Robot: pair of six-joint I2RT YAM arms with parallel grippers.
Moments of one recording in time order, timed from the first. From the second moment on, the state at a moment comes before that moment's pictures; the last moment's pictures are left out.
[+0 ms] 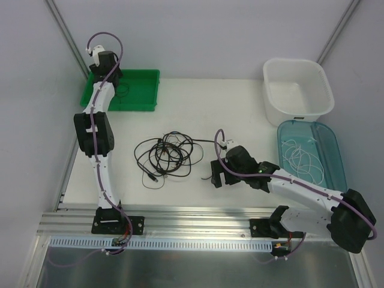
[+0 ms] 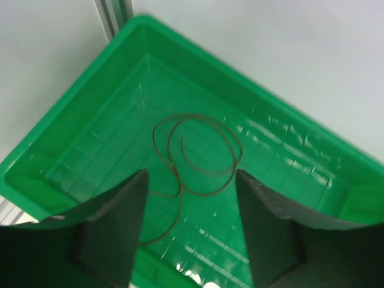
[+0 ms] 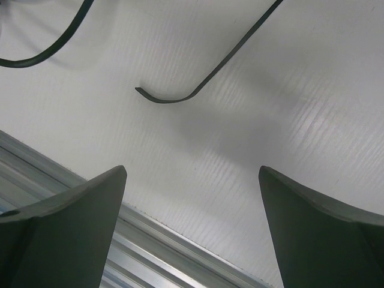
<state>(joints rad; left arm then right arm) 0.08 2.30 2.11 -0.24 -0.40 -0.31 0.86 1.12 0.63 -0.40 0.06 0.46</state>
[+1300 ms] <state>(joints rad) -0.46 1.42 0.80 -0.43 -0.14 -0.38 0.98 1.32 0.75 -0.26 0.07 0.59</state>
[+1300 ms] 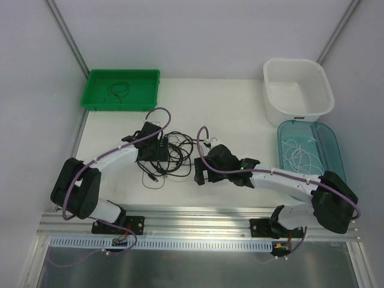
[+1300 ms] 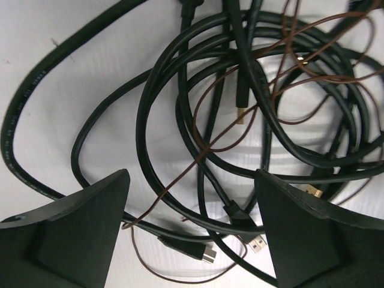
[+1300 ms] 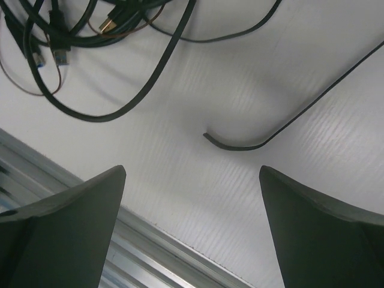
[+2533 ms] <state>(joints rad) -0.47 1.50 0.77 -0.38 -0.18 -0.54 0.67 1.60 0.86 -0.34 0.36 0.63</state>
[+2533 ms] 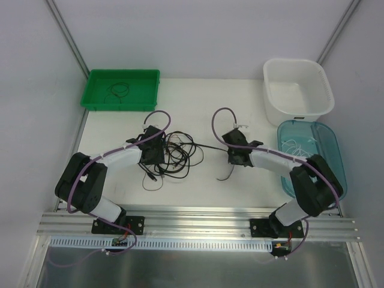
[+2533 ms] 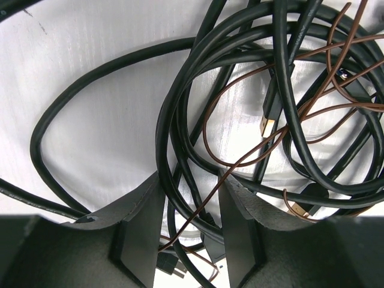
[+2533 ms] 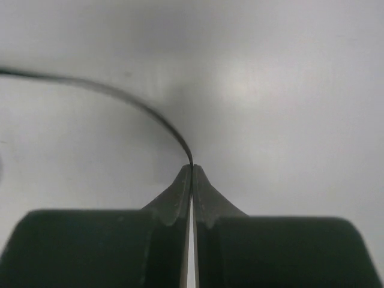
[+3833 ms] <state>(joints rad) -0.46 1.25 0.74 -0.50 -0.16 -0.56 0.59 1.11 0.99 -0.64 0.31 0.30</state>
